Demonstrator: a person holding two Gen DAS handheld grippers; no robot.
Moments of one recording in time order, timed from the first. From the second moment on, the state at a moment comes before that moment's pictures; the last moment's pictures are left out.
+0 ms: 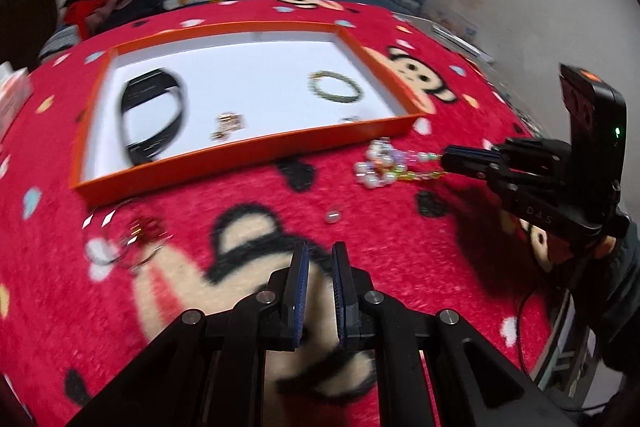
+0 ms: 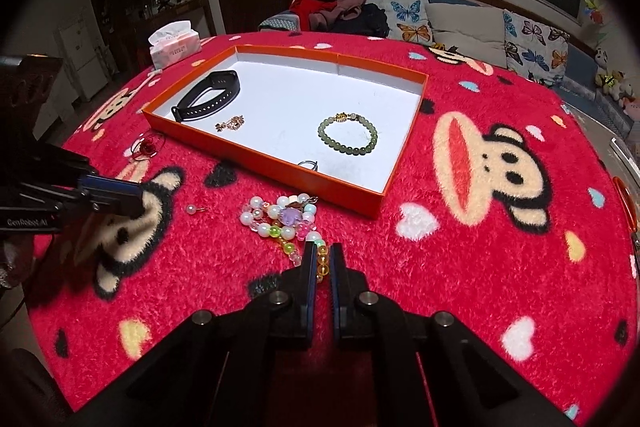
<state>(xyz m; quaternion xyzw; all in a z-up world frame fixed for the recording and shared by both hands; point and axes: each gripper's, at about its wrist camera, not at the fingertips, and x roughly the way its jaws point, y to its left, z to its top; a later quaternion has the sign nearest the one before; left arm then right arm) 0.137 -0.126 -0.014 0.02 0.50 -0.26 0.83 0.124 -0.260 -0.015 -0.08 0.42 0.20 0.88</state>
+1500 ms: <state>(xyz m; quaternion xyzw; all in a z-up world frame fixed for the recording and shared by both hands) 0.154 -0.165 -0.036 0.12 0.46 -0.27 0.84 0.122 -0.262 -0.008 -0.07 0.41 0.20 0.89</state>
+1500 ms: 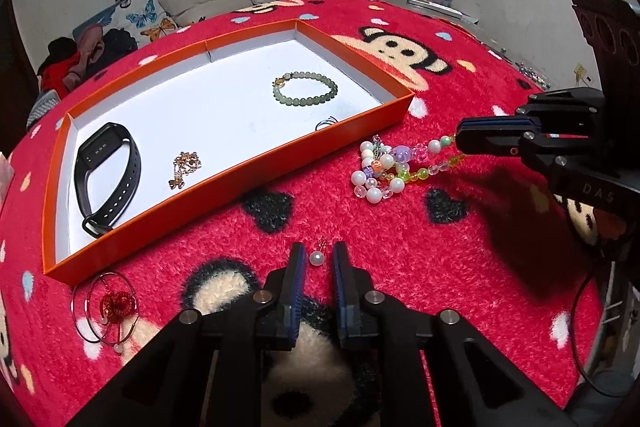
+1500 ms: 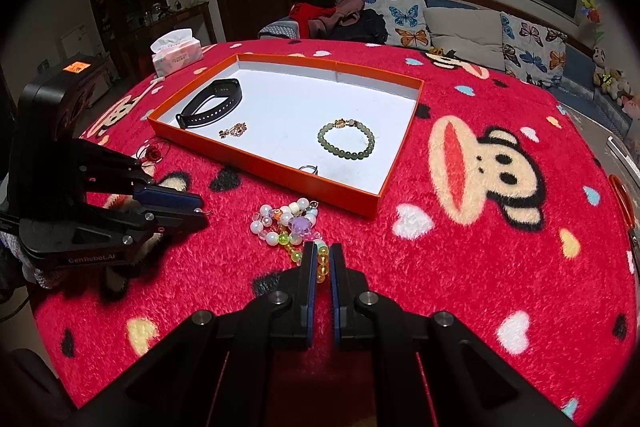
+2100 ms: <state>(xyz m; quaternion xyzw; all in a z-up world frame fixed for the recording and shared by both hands) 0.136 -0.112 -0.010 0.06 0.46 -0.23 0.86 0.116 -0.253 0.031 -0.07 0.35 0.21 0.91</state>
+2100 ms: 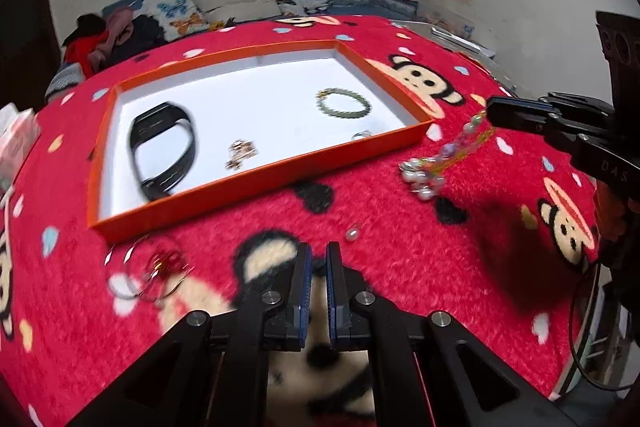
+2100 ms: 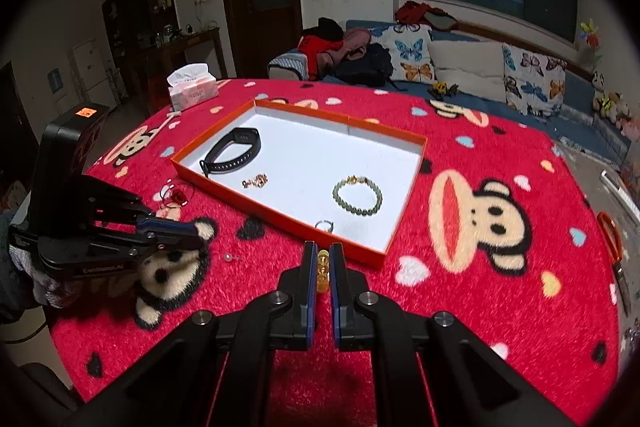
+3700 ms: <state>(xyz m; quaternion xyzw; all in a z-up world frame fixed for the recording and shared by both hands) 0.175 -0.040 -0.024 0.07 0.45 -0.13 0.88 0.122 -0.247 0.024 -0.06 0.36 0.22 0.91</state>
